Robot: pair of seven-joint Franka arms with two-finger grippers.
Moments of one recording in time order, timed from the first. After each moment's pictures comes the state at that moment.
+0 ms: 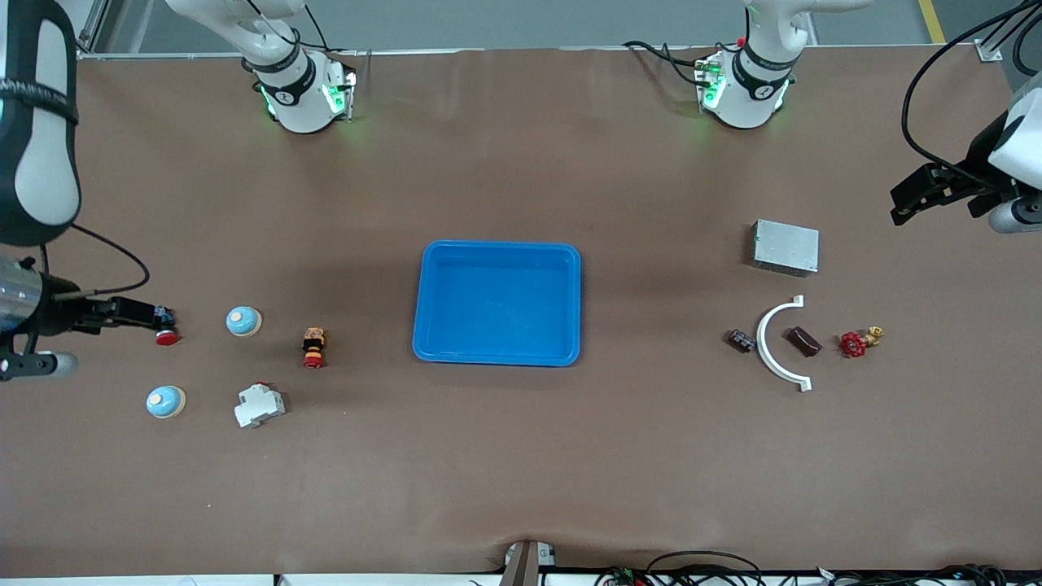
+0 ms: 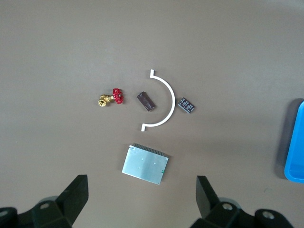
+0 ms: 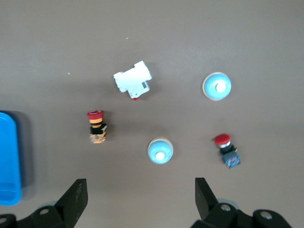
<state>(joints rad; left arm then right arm) -0.04 -0.03 -0.03 -1.60 0.06 1.59 -0.14 0.01 0.30 -0.13 -1.48 0.09 1.71 -0.14</state>
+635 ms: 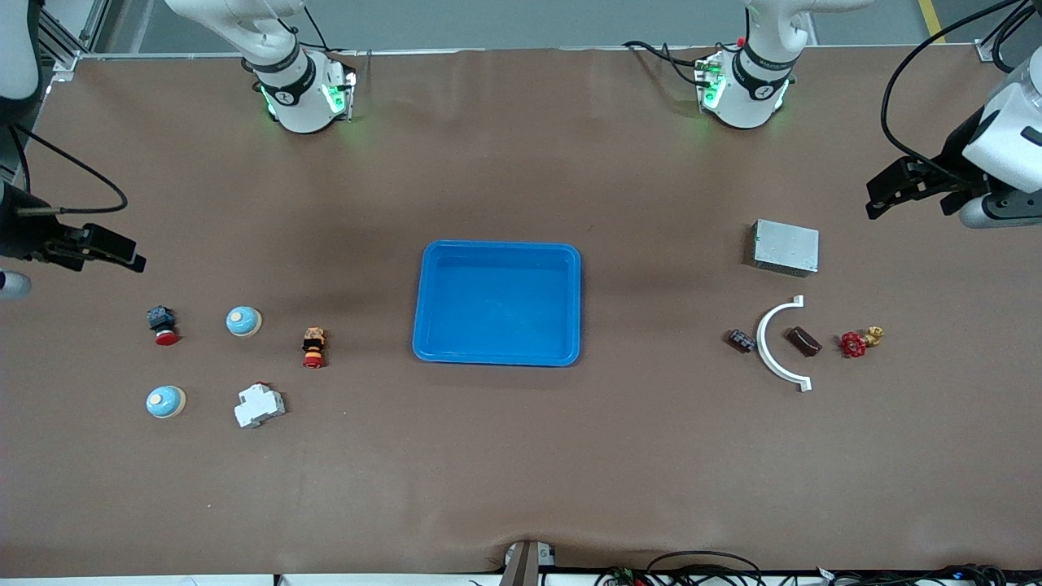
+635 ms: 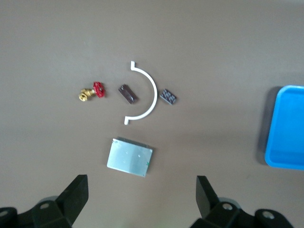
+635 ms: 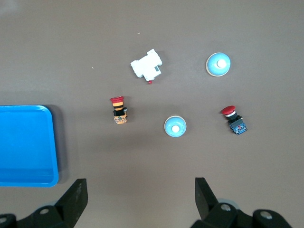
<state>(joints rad) -0.04 -0.03 -0.06 -1.60 0.00 1.55 -0.14 0.04 0.07 -0.12 -1.60 0.09 1.65 -0.04</state>
